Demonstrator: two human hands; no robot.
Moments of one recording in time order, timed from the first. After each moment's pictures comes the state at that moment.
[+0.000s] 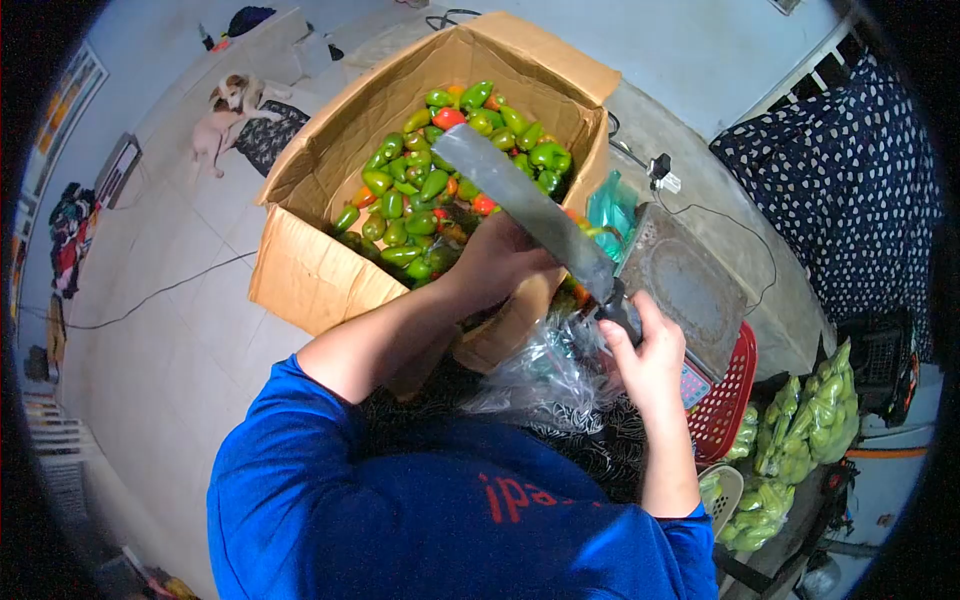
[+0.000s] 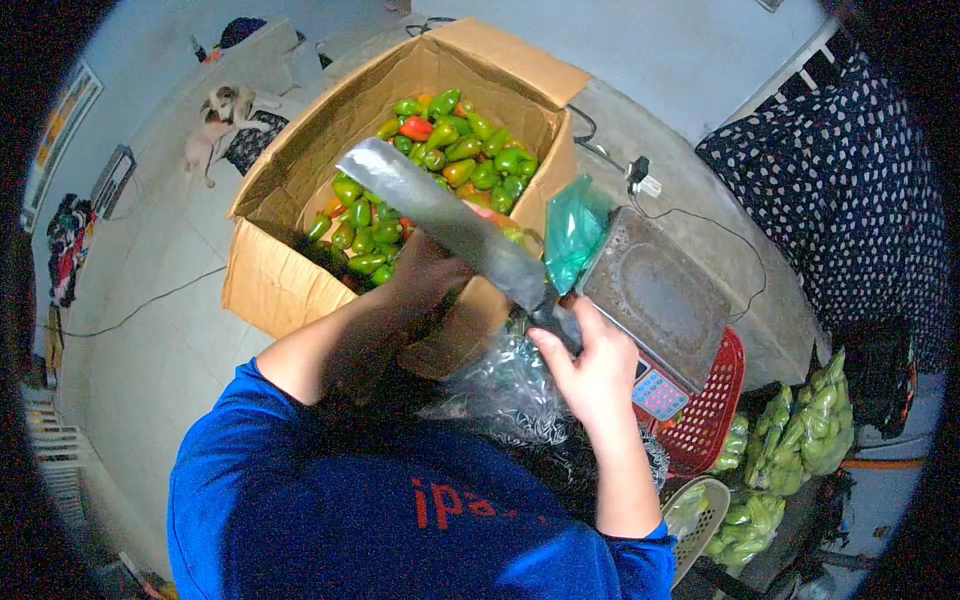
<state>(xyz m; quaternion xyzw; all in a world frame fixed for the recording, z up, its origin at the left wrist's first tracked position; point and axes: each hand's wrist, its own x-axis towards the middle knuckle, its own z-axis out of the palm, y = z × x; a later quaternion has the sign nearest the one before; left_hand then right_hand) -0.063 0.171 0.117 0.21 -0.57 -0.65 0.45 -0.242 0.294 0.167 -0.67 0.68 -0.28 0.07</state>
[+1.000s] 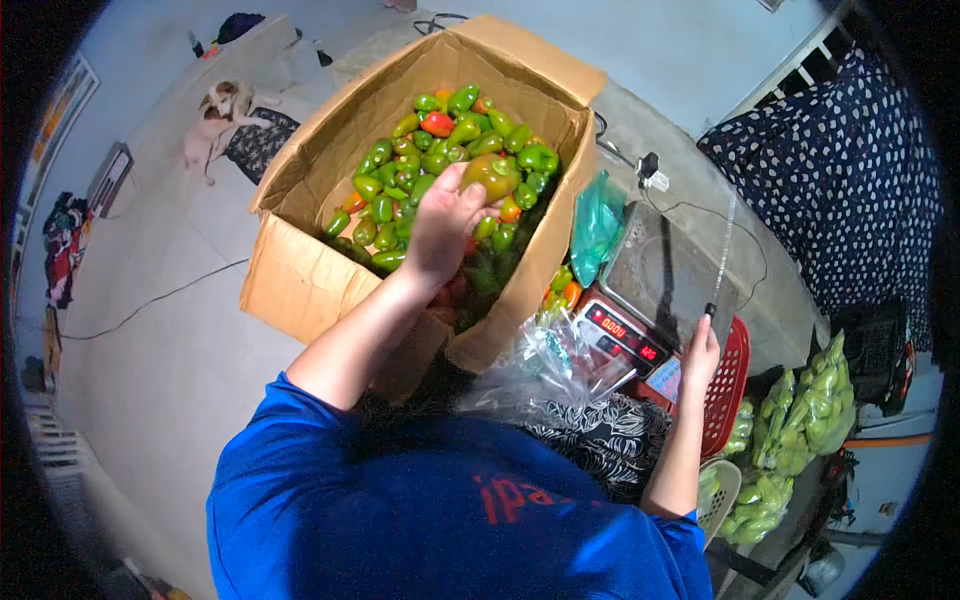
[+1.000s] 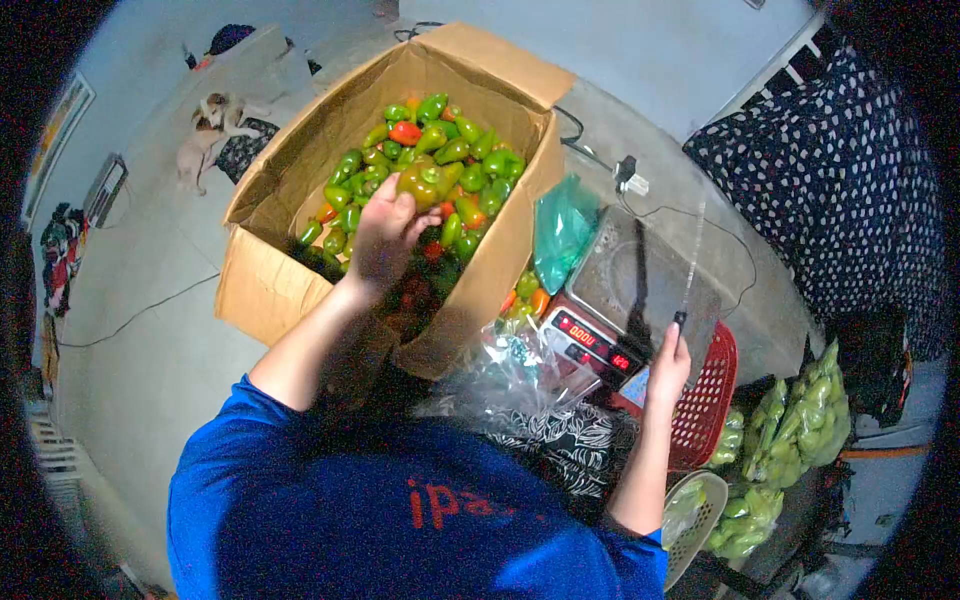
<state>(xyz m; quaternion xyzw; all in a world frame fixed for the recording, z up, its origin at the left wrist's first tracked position) -0.037 0.144 0.117 0.24 -0.46 -0.65 0.55 -0.401 0.317 0.059 -0.33 0.81 -0.47 0.09</state>
